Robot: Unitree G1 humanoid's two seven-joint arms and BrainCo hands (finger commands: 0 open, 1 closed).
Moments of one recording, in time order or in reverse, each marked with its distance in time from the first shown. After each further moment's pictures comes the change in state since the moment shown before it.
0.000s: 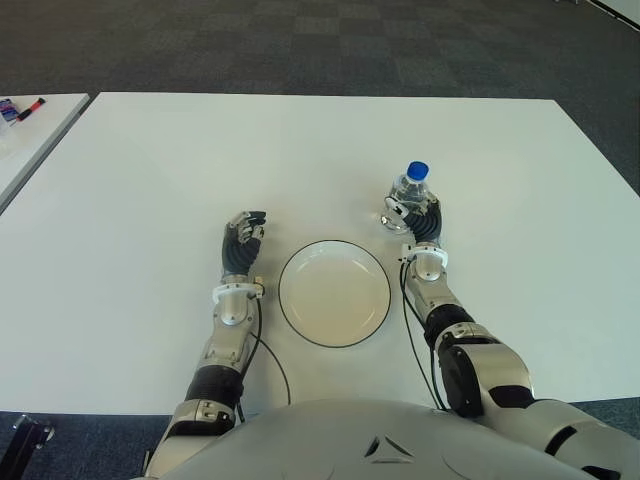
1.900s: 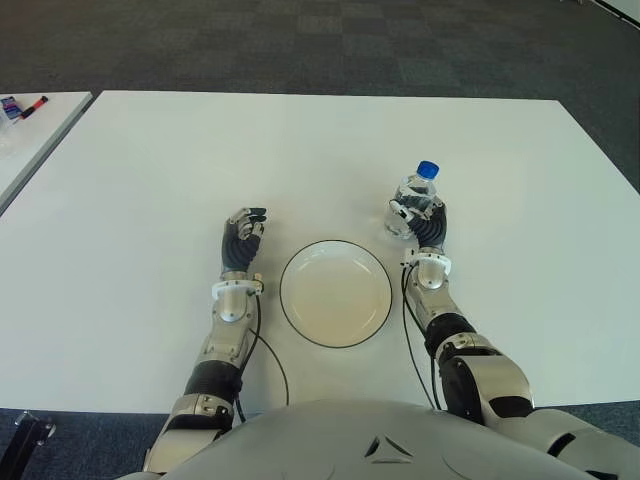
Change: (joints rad) left arm -0.028 0.013 0.001 0.033 -0.012 -0.031 -0.006; right arm 0.110 0.006 0.020 -0.160 -0.041 -0.097 -0.060
